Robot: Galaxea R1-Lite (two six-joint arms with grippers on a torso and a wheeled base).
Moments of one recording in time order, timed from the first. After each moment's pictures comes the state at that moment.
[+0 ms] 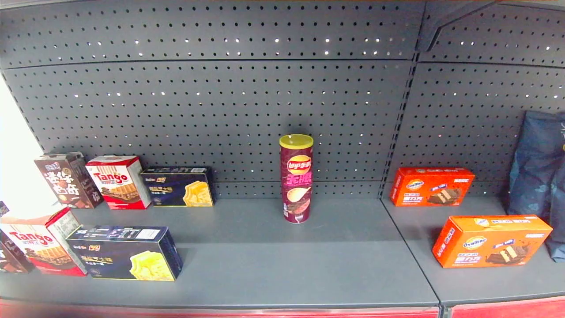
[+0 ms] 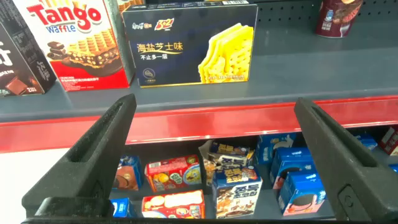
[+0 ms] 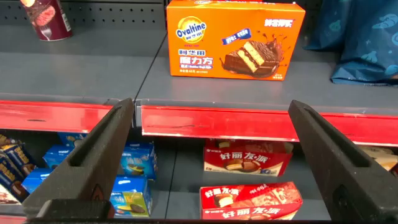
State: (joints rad) left arm 0.00 0.00 0.00 0.00 -0.07 0.01; right arm 0.00 0.00 0.00 0.00 0.06 -0.01
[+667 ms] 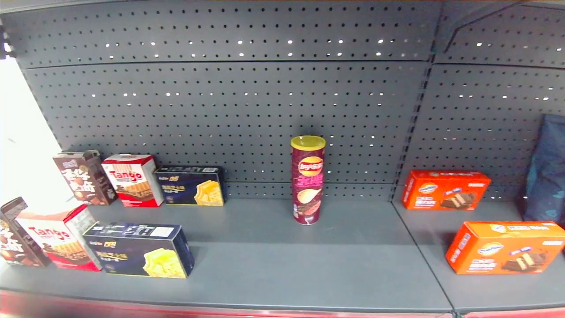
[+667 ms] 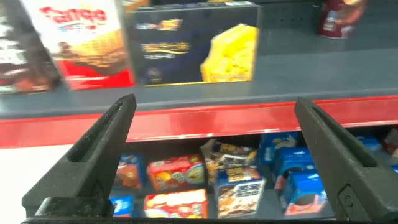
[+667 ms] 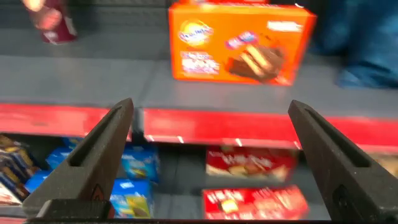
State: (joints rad) left arm 0.00 0.00 0.00 0.00 -0.08 0.01; right arm 0.00 0.00 0.00 0.00 0.06 -0.01
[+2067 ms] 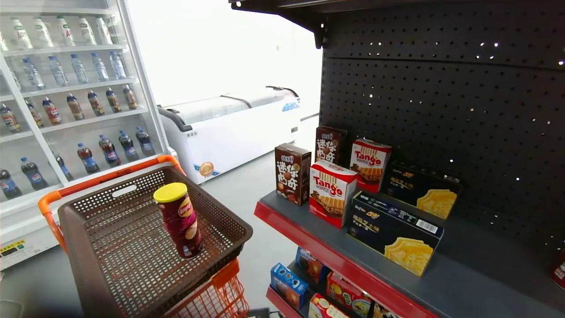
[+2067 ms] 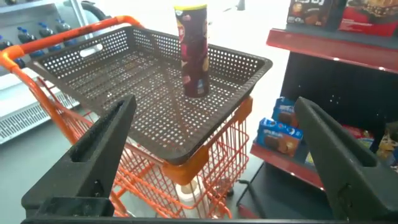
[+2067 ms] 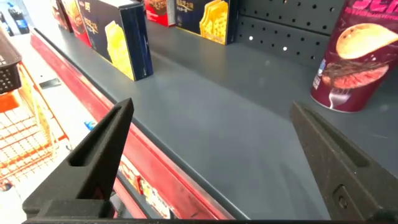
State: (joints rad) left arm 0.00 0.00 0.00 0.00 -0.08 0.02; right arm 0.00 0.00 0.00 0.00 0.06 -0.01
